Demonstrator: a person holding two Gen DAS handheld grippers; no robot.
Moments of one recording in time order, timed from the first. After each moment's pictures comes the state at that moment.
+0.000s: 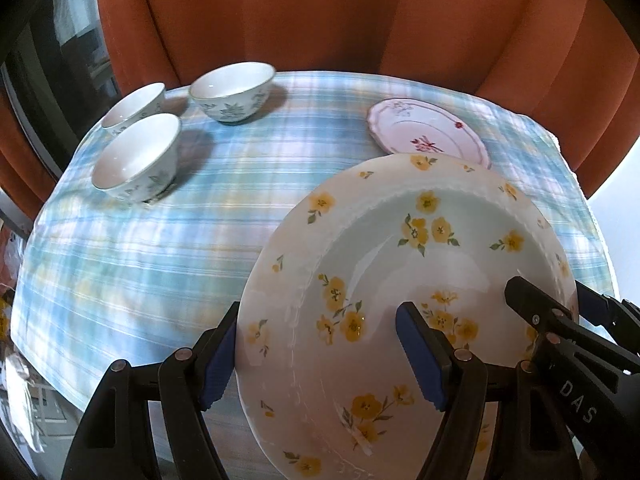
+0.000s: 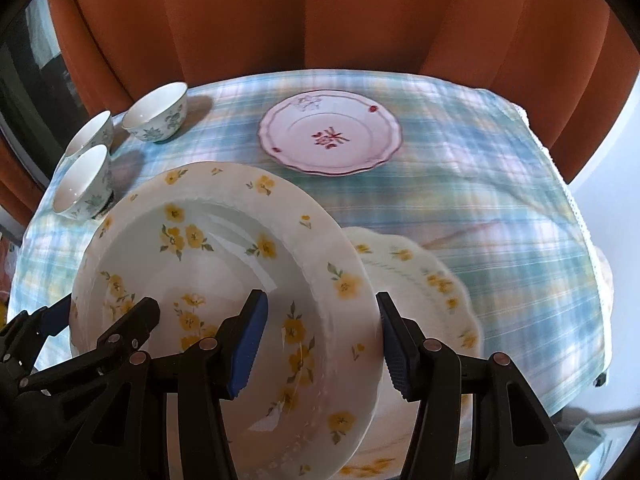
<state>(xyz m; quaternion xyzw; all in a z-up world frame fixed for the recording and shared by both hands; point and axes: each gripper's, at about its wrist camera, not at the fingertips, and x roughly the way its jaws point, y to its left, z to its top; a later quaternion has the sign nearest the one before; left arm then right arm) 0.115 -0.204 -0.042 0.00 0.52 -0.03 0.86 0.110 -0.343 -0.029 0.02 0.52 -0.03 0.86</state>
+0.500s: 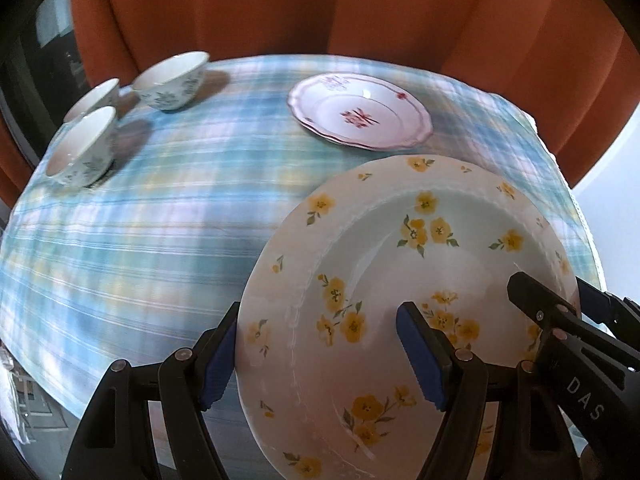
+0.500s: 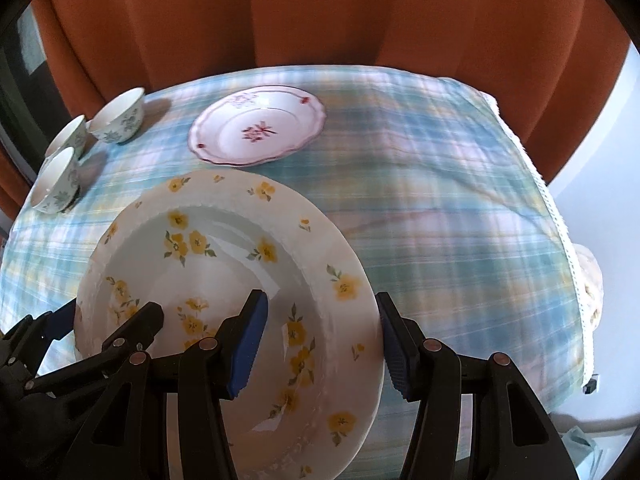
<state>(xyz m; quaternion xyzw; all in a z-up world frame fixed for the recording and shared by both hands) 0.105 -0.288 -0.064 -0.01 0.53 -0.05 0.85 0.093 -0.432 -0.042 0.02 0.52 -0.04 0.85</state>
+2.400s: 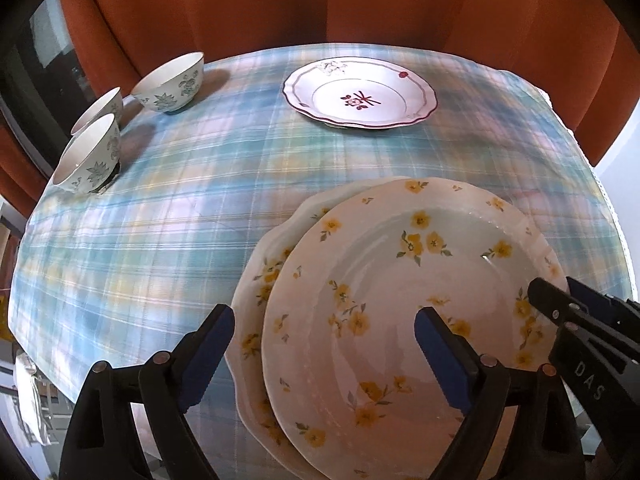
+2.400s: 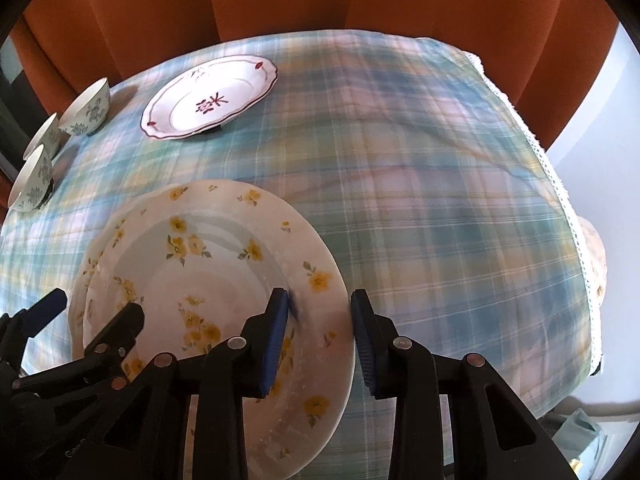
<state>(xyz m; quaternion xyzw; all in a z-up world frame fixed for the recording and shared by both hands) 0.105 -0.307 -0.075 0.03 0.53 -0.01 0.84 0.095 -0.465 -0.077 0.04 0.55 -0.04 0.83</state>
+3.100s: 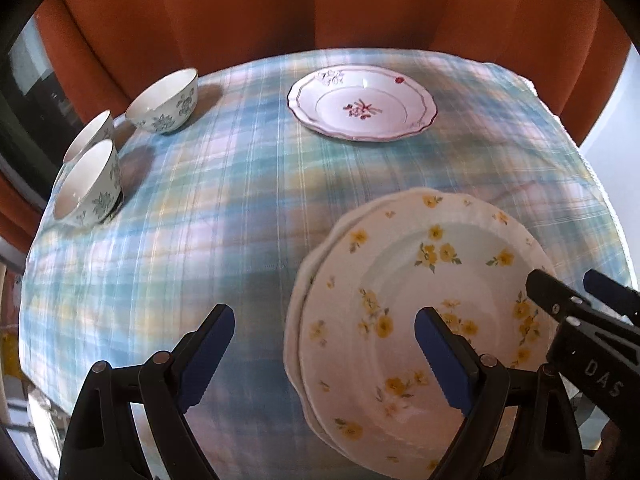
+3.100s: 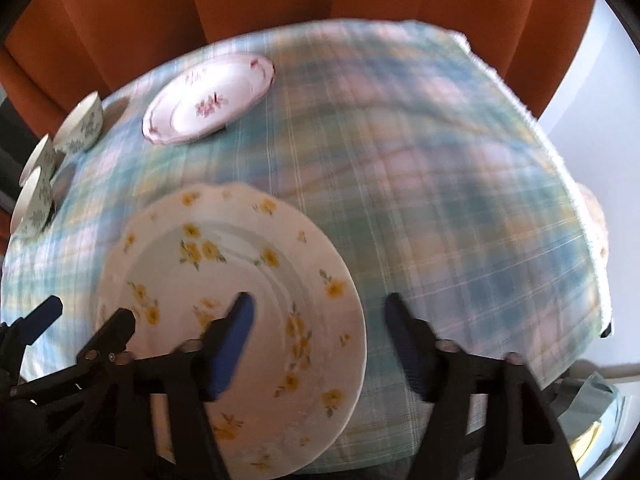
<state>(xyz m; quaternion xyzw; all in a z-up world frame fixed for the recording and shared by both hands) 0.114 -0.276 -0.057 0.07 0.53 -0.06 0.84 0.088 -0.441 -0.058 0.08 0.54 -0.09 0.83</state>
